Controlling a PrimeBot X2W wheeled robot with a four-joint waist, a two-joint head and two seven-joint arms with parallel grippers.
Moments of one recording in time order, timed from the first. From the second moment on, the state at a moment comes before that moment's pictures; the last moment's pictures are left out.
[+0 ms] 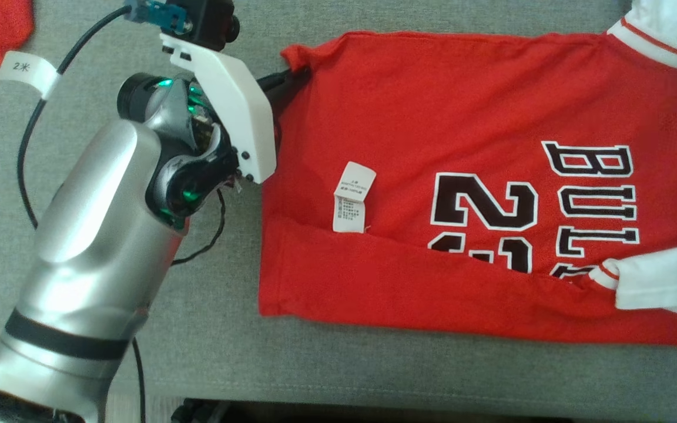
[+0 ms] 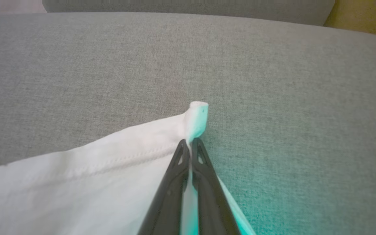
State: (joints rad) left arm -0.80 0.21 -0.55 0.27 -0.74 -0.05 0.57; right arm -0.93 -0.38 0.00 0.45 0.26 0.13 0.76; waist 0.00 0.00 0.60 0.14
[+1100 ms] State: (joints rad) left arm -0.45 0.33 -0.40 -0.18 -0.84 0.05 0.45; right arm -0.32 -0.35 -0.19 -0.27 0.46 0.13 0.70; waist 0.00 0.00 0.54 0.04
